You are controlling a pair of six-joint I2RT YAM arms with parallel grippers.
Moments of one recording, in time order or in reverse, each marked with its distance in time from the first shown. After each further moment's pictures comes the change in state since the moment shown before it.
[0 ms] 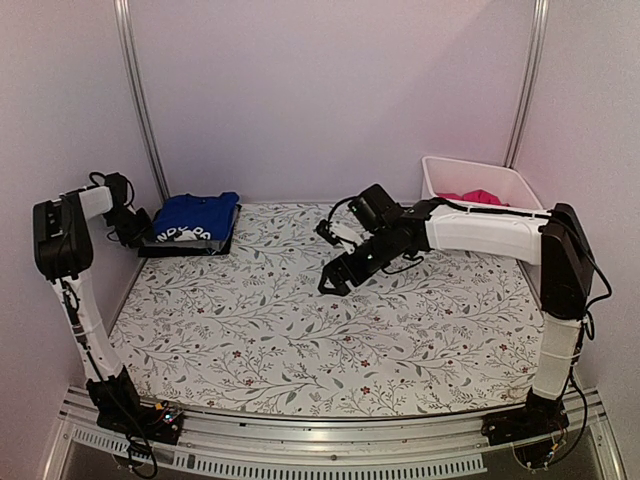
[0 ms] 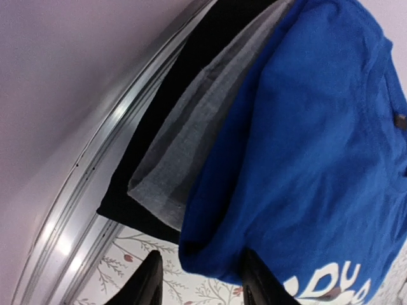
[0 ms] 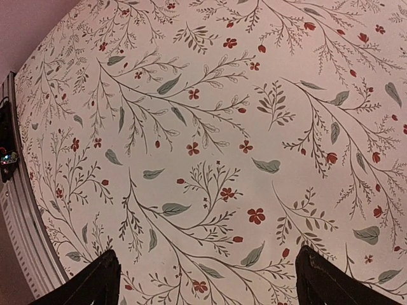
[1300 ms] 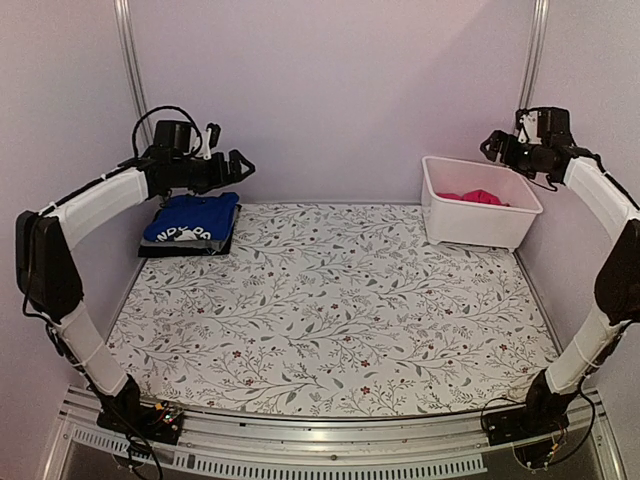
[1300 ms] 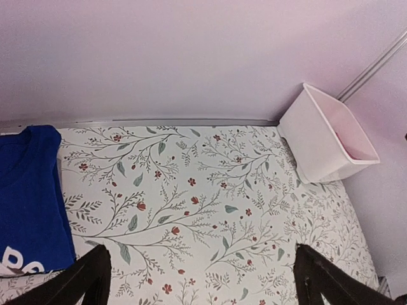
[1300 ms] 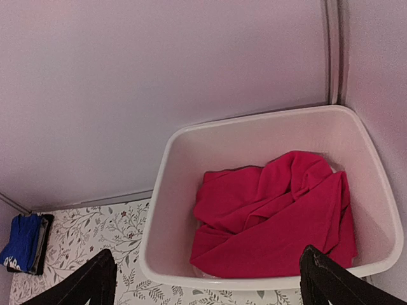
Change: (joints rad) left arm -0.575 -0.419 -0.159 0.341 0.166 0.081; right arm -0.839 -0.312 0.069 0.136 0.051 0.212
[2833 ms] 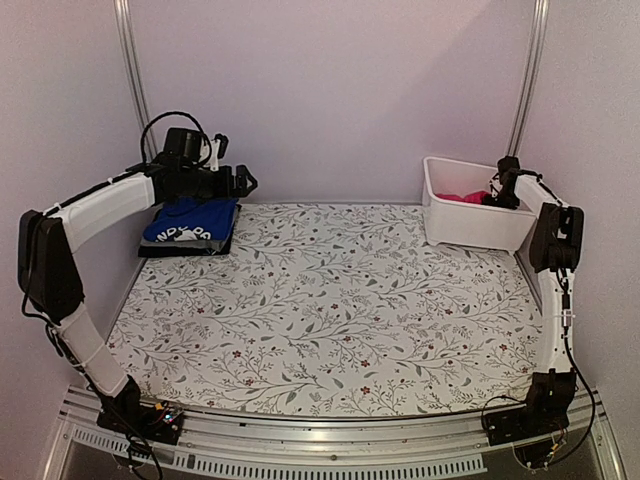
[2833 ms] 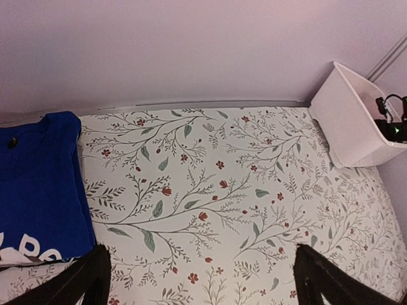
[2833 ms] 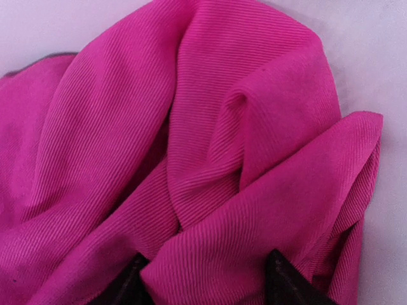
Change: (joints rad) left arm -0.051 -0.002 -0.053 -0.027 -0.147 0.089; right arm -0.102 0.958 0.789 -0.460 0.229 -0.202
